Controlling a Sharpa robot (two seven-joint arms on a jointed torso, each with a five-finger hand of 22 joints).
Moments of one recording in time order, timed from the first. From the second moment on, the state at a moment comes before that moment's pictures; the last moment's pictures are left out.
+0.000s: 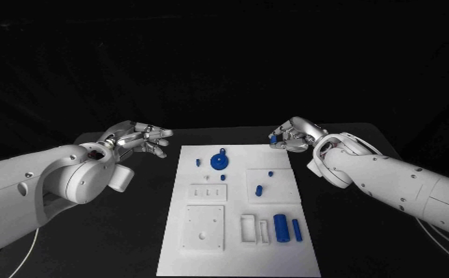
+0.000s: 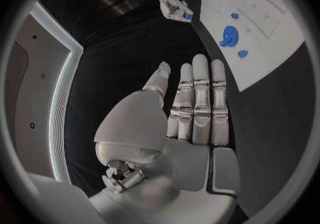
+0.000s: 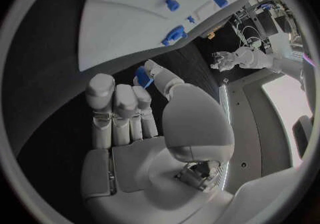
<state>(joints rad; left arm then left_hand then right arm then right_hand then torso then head) 1.47 -0.80 -0.18 1.39 -0.18 -0.20 0.12 1.26 0.01 0.01 -0.09 0.11 1.11 0.09 0.06 0.07 1.47 -0.01 0.14 0.10 1.42 -0.05 0.50 0.27 0.01 1.09 -0.06 0.63 0.23 1.08 -0.87 0.26 1.24 -1.27 -0.37 0.08 1.23 -0.10 0.45 -0.18 0.18 1.20 0.07 0.06 0.07 1.28 -0.02 1.05 1.19 1.46 -0.08 1.04 1.12 0.09 1.46 -0.10 0.83 1.31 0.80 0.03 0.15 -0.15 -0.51</state>
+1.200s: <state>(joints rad) 1.49 -0.57 -0.18 1.30 -0.30 -0.16 -0.19 1.15 -0.07 0.06 0.08 0.10 1.11 0.07 0.07 0.10 1.46 -0.06 0.49 0.25 1.38 -0.11 0.91 0.43 0.01 1.06 -0.12 0.86 0.52 1.16 -0.62 0.18 1.35 -1.44 -0.30 -0.15 1.24 -0.10 0.43 -0.16 0.23 1.20 0.07 0.06 0.07 1.28 -0.02 1.06 1.20 1.46 -0.08 1.04 1.12 0.08 1.46 -0.10 0.83 1.31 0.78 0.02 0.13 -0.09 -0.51</state>
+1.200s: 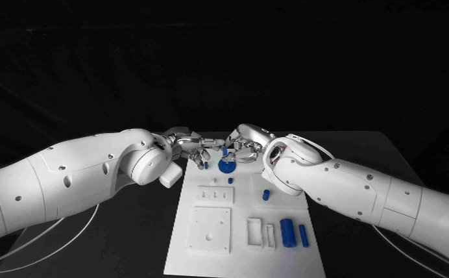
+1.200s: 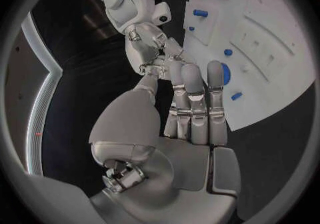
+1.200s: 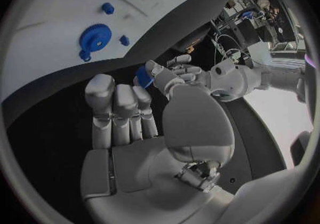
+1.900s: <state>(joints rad) 1.50 -0.57 -0.18 1.31 -0.34 -0.17 -0.29 1.14 -0.10 0.08 0.12 0.10 1.15 0.05 0.07 0.11 1.46 -0.06 0.49 0.25 1.38 -0.11 0.91 0.42 0.02 1.06 -0.12 0.83 0.55 1.16 -0.61 0.18 1.37 -1.47 -0.30 -0.21 1.24 -0.11 0.43 -0.16 0.24 1.20 0.06 0.06 0.07 1.28 -0.02 1.06 1.20 1.46 -0.08 1.04 1.12 0.08 1.46 -0.10 0.83 1.31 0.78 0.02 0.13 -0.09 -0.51</state>
